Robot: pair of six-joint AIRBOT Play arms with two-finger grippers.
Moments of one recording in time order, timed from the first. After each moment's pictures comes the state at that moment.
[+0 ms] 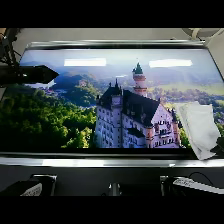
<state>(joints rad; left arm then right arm) -0.04 -1.17 1.41 1.00 -1.07 -1.31 -1.06 -1.45 1.04 -1.38 1.38 1.13</state>
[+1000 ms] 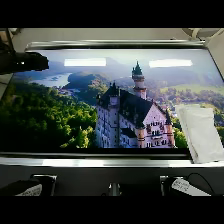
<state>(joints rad) -0.11 -1.27 1.58 1.43 -0.98 -1.49 -0.75 -1.33 1.76 -1.55 1.19 0.99</state>
